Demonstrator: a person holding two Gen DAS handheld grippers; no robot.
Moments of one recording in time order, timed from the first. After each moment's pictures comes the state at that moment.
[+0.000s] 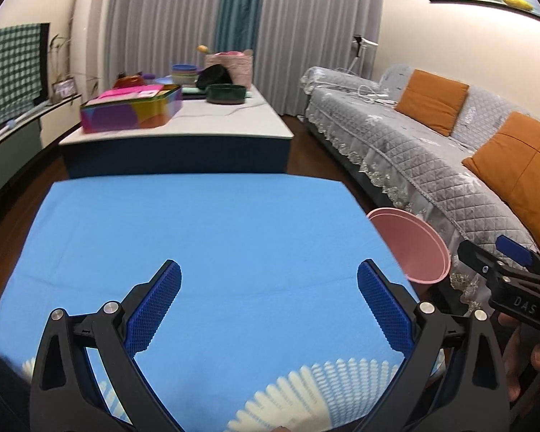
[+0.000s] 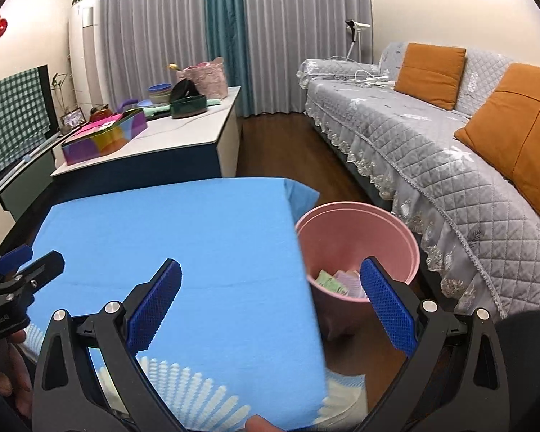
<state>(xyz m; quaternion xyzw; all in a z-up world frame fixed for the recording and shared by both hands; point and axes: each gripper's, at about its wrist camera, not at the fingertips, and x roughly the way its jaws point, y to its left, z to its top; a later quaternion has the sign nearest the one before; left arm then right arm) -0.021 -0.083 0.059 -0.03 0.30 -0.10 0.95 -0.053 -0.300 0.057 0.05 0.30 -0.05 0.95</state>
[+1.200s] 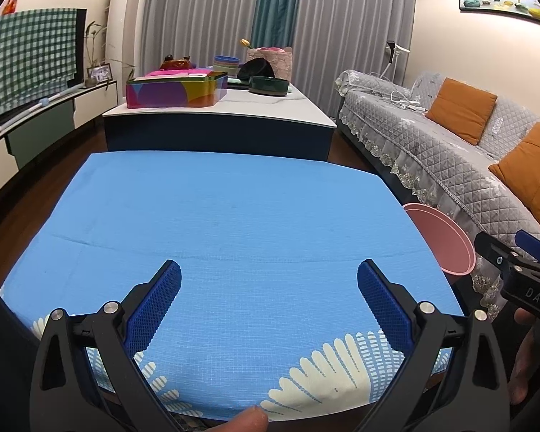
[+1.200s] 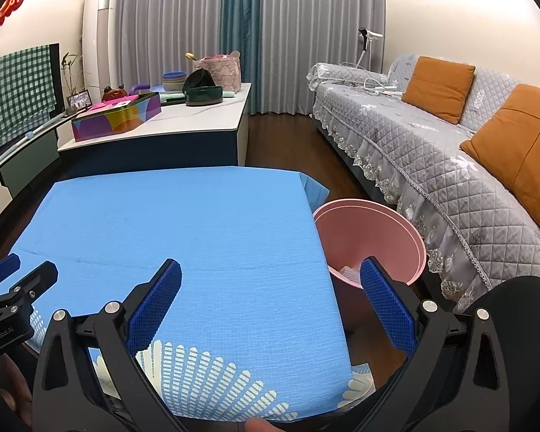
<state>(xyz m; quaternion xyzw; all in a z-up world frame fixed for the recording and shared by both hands) -0.053 -0.045 0.033 -0.05 0.30 -0.04 0.95 -0.063 -0.262 0.044 0.00 0.31 -0.05 0.95</state>
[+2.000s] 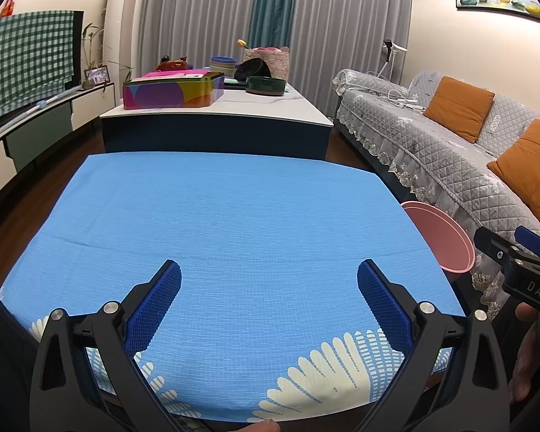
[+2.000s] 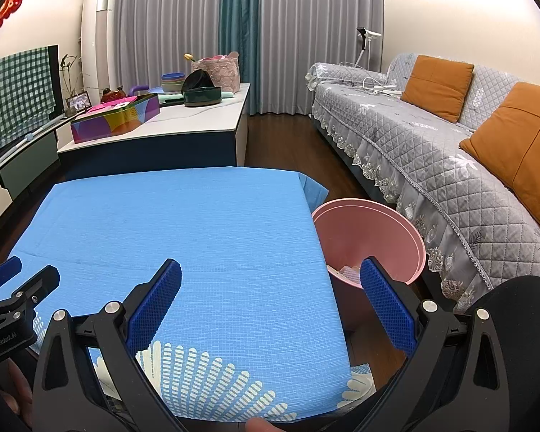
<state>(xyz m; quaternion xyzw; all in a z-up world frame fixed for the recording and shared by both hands) -0.051 -0.046 0.032 -0.05 0.30 -0.04 0.95 -0.064 -0.262 0.044 0.01 0.31 -0.05 0.95</state>
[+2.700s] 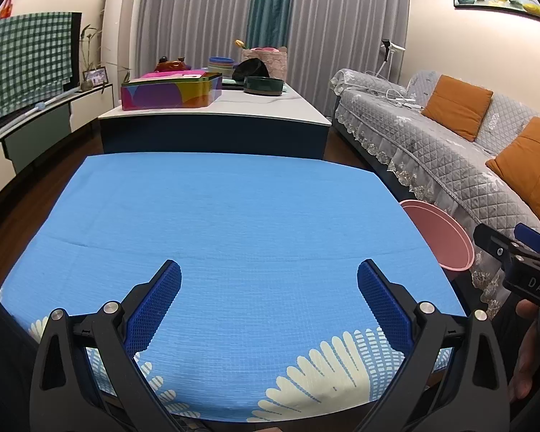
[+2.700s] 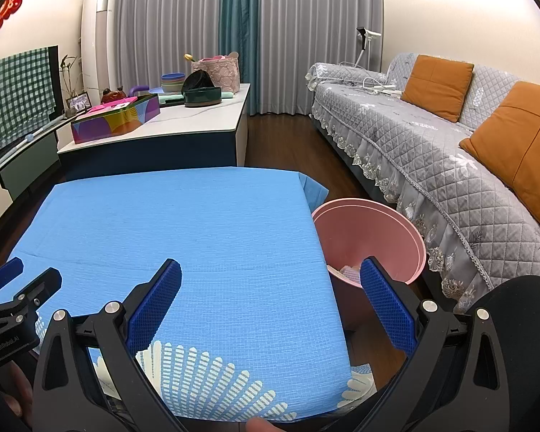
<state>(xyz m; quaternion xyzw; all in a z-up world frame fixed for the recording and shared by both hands) -0.052 -0.046 0.030 -0.04 0.30 -0.04 0.95 -0.064 -0.263 0.044 0.01 0.31 -0.05 0.95</state>
